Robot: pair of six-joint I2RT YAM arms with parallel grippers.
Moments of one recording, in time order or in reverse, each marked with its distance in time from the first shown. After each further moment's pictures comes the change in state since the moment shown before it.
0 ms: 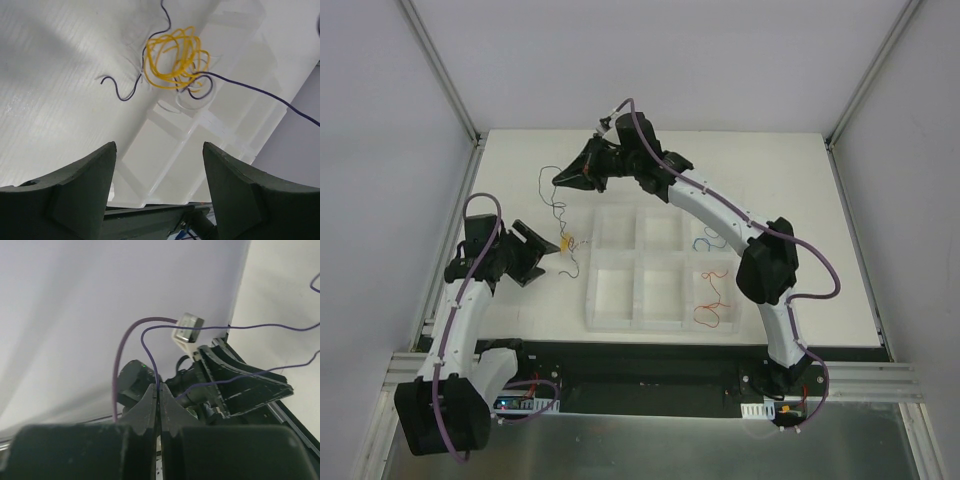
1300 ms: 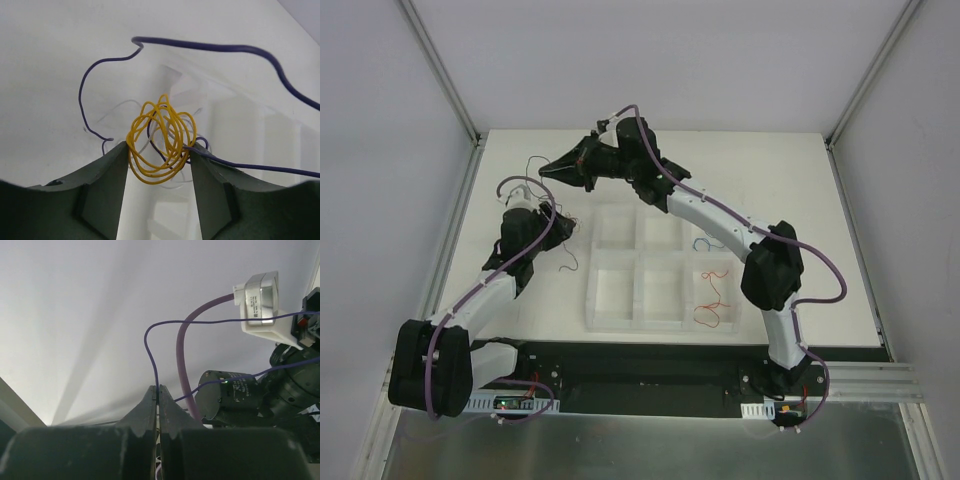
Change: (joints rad) left arm -0.272 0.219 -0.163 0.827 -0.309 0.225; right arm 0.039 -0.051 -0.135 0.272 0.021 0.325
